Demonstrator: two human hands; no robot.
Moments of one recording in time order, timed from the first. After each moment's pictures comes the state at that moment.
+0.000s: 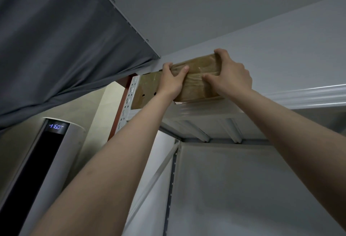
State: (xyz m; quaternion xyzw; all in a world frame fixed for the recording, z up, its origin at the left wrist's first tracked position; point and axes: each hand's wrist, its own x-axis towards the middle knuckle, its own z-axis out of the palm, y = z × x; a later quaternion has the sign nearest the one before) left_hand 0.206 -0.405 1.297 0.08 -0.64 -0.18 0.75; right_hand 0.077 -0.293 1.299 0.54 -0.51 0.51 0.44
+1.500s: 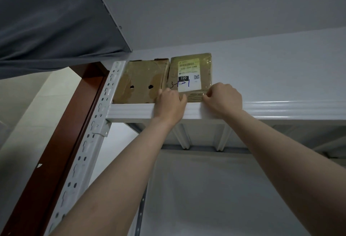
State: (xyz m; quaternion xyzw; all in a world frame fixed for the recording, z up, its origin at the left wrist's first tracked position) left_hand 0.190 -0.542 1.282 0.15 -0.68 0.07 0.72; right_hand 0.087 -0.429 1.309 0.38 -0.63 0.38 0.56
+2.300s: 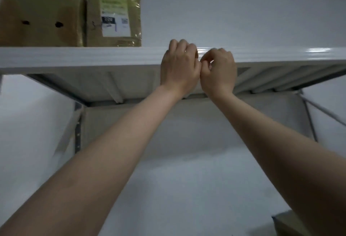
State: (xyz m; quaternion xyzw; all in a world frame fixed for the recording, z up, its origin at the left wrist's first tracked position) left_hand 0.093 -0.410 1.220 -0.13 -0.67 0.12 0.72; right_hand 0.033 -0.319 1.198 0.26 -0.52 0.49 0.64
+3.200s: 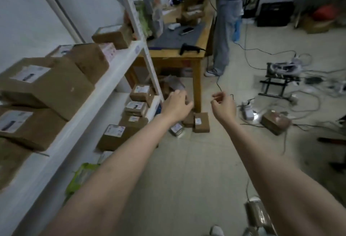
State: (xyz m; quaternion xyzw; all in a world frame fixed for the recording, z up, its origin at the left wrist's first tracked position) left_hand 0.020 0.164 0.623 -0.41 -0.89 -0.16 -0.06; right_hand 0.119 0.298 0.568 -0.42 -0.74 0.47 0.25
